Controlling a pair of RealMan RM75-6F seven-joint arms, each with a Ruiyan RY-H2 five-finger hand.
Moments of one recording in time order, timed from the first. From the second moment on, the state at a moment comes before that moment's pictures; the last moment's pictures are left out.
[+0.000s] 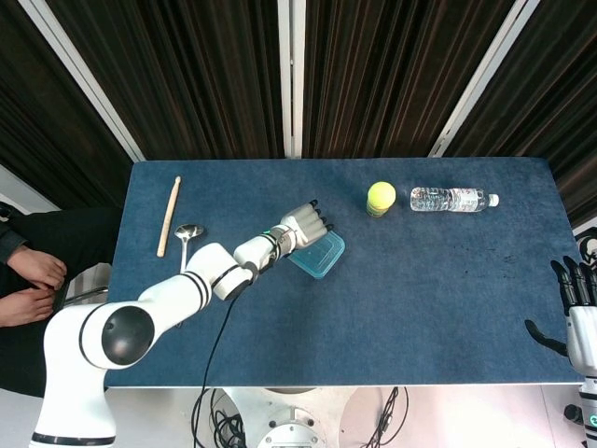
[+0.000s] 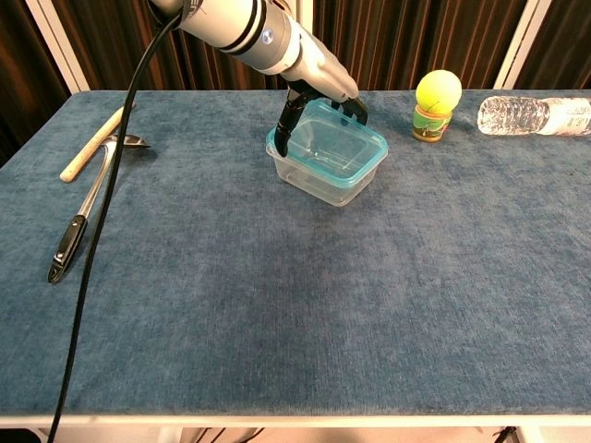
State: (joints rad) left arm -1.64 -1.65 0.03 -0.92 0.96 0.16 0.26; right arm 0.01 -1.09 0.10 -1.61 -1.47 1.57 -0.08
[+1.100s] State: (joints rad) left arm -1.67 -1.66 0.11 -0.95 0.90 0.24 0.22; right arm 0.00 -1.09 0.09 -1.59 -1.49 1.59 -0.05
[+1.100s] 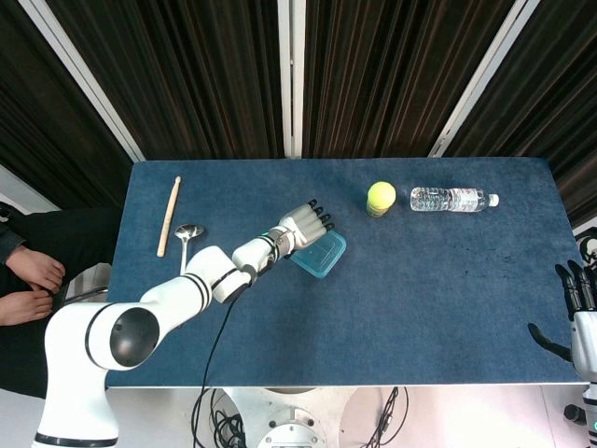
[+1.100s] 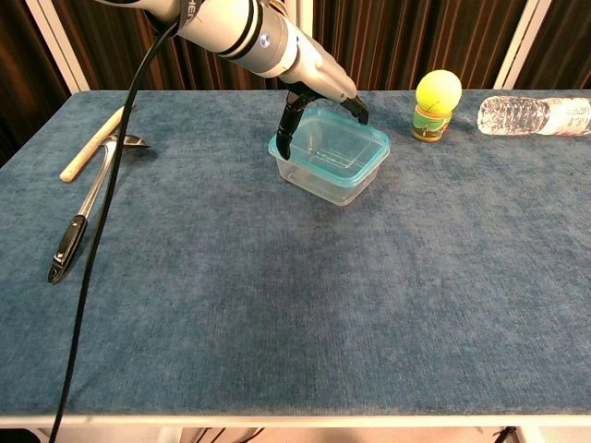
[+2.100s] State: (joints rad) left arm -1.59 -1.57 0.10 -1.19 0.73 0.47 0.33; right arm -0.01 -1.10 0.09 -1.59 -1.52 1.61 -0.04
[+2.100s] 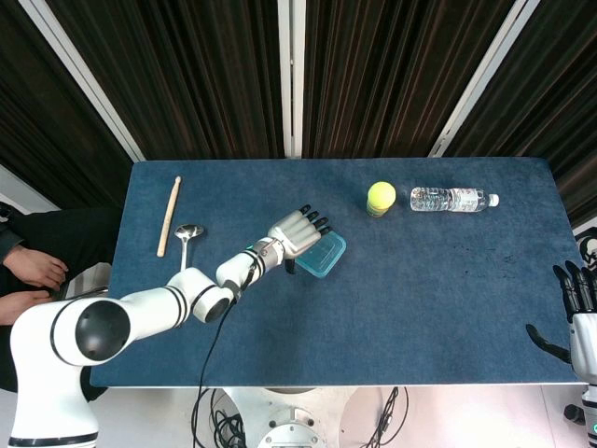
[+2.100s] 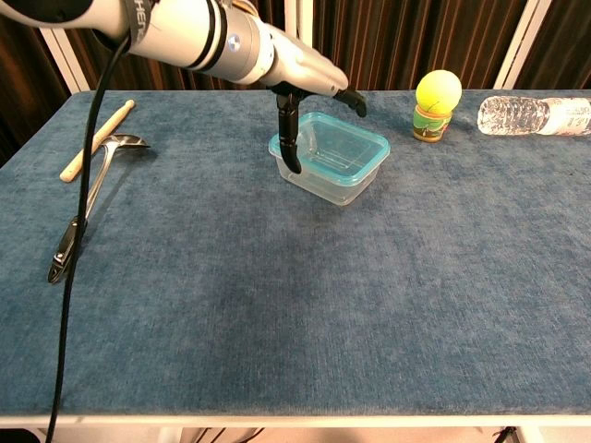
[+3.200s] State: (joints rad) left arm -1.56 -1.61 0.08 -1.20 0.69 0.48 0.40; right arm -0.03 -1.10 0.08 -1.59 -1.52 1.63 -0.05
